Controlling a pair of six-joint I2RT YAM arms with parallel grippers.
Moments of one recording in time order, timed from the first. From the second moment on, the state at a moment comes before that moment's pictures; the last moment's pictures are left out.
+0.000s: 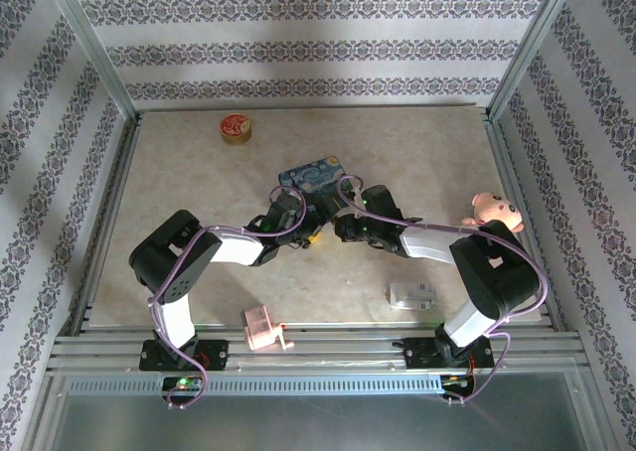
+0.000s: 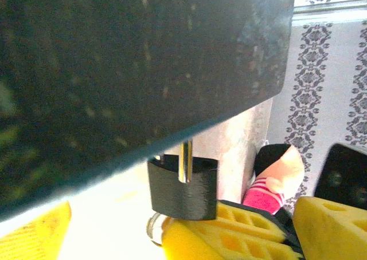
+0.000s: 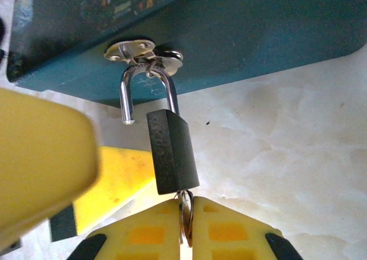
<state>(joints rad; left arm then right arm) -0.67 1.82 0.77 0.54 0.19 -1.35 0.52 1.62 0.69 0.14 -0.33 0.52</state>
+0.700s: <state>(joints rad) -0.67 1.58 0.72 0.32 0.07 -1.21 0.55 1.68 0.73 0.13 -0.26 0.52</state>
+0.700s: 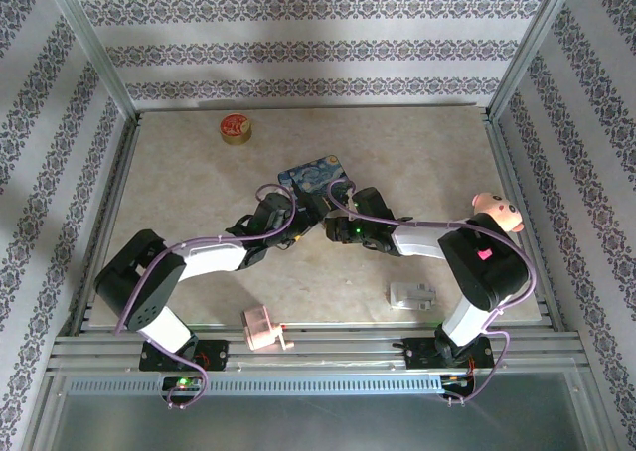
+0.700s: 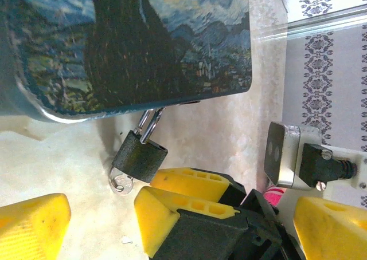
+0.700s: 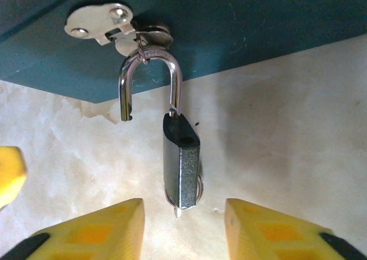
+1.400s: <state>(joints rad) -0.57 1.46 0.83 -0.05 -0.16 -0.89 0.55 1.73 0.80 0.11 -0.22 0.52</state>
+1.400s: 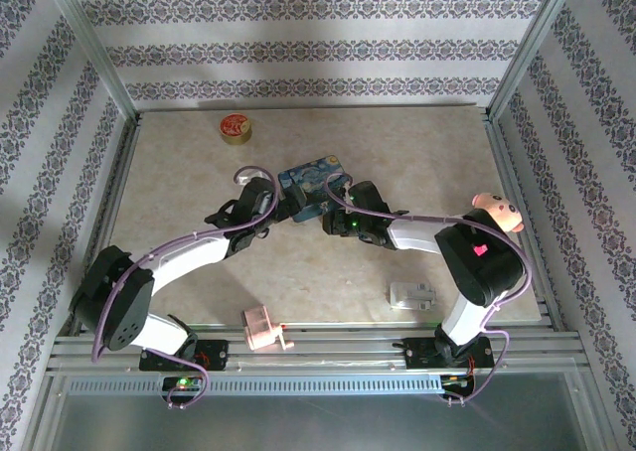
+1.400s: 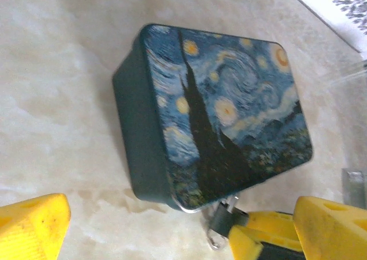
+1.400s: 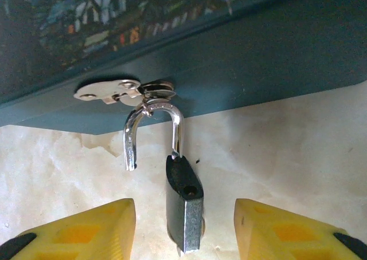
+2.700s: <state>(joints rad) -0.54 1.68 0.96 -0.12 -0.23 -0.74 0.55 1.79 0.78 0.29 -0.27 0.74</state>
